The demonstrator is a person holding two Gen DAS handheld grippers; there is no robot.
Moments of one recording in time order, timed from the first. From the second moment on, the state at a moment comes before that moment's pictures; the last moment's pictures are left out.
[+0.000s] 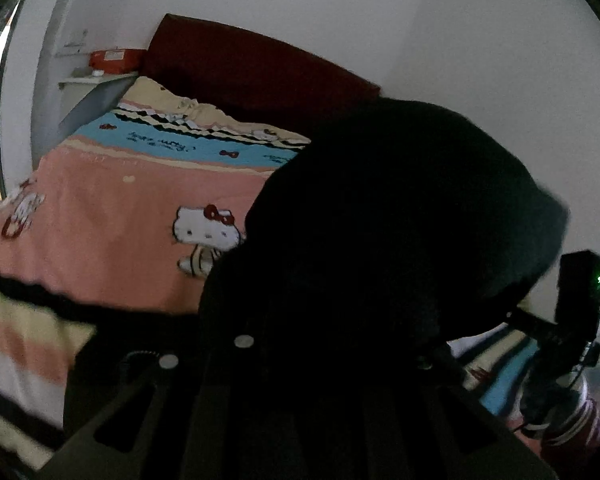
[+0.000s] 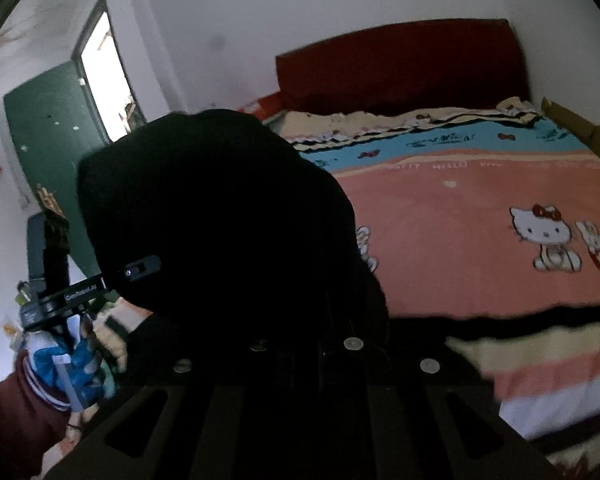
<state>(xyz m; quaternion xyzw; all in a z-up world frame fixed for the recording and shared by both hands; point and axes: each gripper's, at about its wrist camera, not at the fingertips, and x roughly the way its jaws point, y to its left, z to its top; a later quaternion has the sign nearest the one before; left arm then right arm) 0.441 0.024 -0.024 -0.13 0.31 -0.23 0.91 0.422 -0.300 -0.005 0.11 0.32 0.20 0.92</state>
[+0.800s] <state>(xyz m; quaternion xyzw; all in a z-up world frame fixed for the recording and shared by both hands) 0.308 0.018 -0.114 -0.01 0.36 -0.24 0.90 0.297 -0.277 -0.101 0.05 0.42 0.14 0.89</state>
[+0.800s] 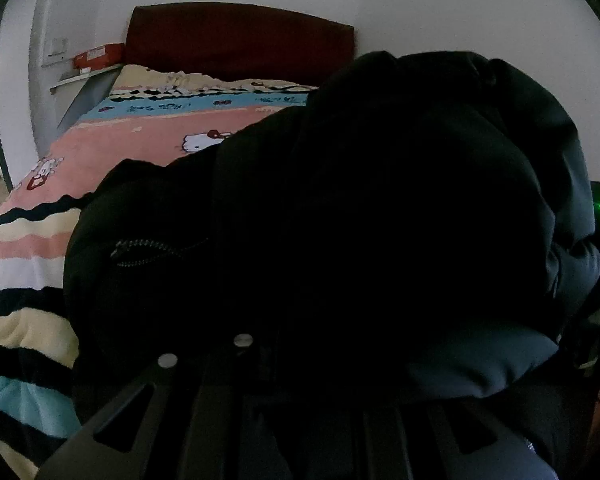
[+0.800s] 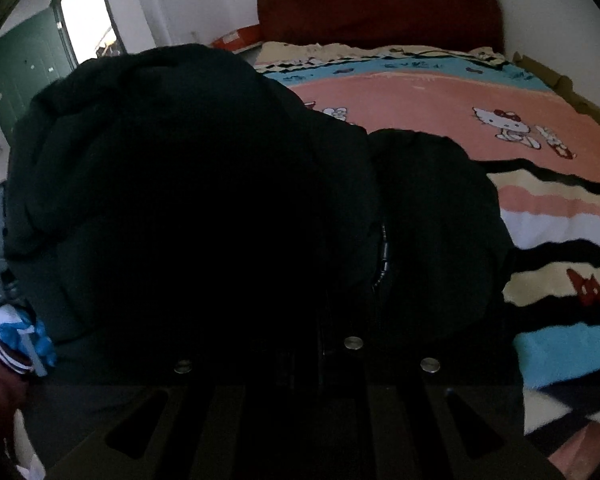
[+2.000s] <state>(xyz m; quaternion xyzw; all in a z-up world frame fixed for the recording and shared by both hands) 0.272 0.025 -0.104 0.07 0.34 -0.22 0.91 0.256 -0.266 -0.085 -0.03 0.41 0.09 0.90</state>
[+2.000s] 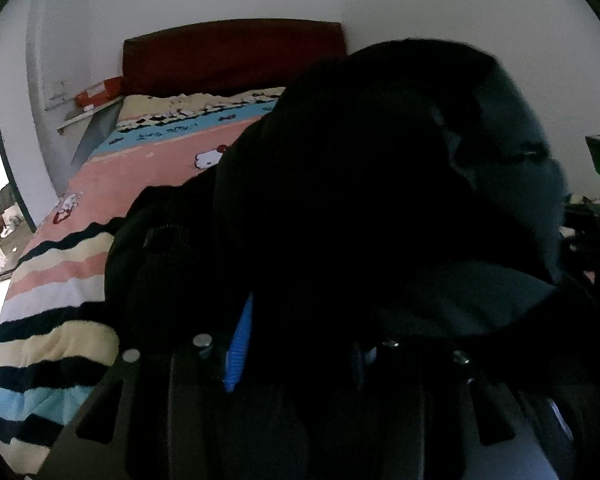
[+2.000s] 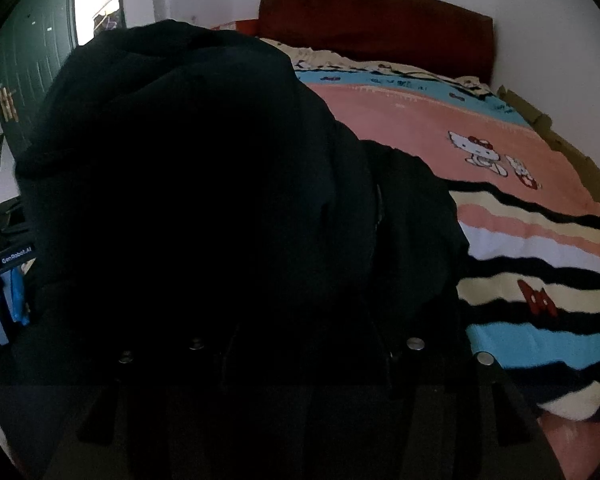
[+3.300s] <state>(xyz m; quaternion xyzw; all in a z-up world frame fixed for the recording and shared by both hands) 0.322 -0.034 -0.092 0.06 0.39 -0.29 0.87 0.333 -0.240 -0.063 -0.05 0.45 0.20 0.87</state>
